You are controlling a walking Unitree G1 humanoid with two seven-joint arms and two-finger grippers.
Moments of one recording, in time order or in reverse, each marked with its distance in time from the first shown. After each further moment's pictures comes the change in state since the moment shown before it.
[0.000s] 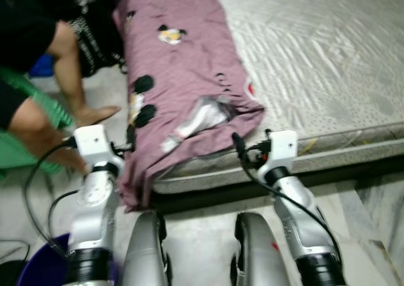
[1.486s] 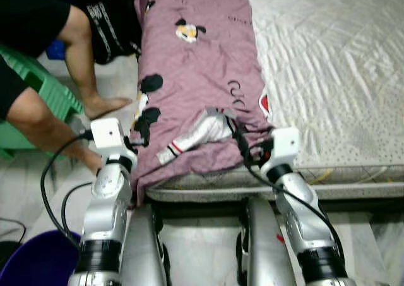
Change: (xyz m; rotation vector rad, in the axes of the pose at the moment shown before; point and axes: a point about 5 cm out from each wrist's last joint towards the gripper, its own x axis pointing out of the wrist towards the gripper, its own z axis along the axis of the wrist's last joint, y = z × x) left arm 0.009 -0.008 0.003 -0.002 0.017 -0.017; right arm 0.011 0.002 0.001 -0.025 -0.002 0.055
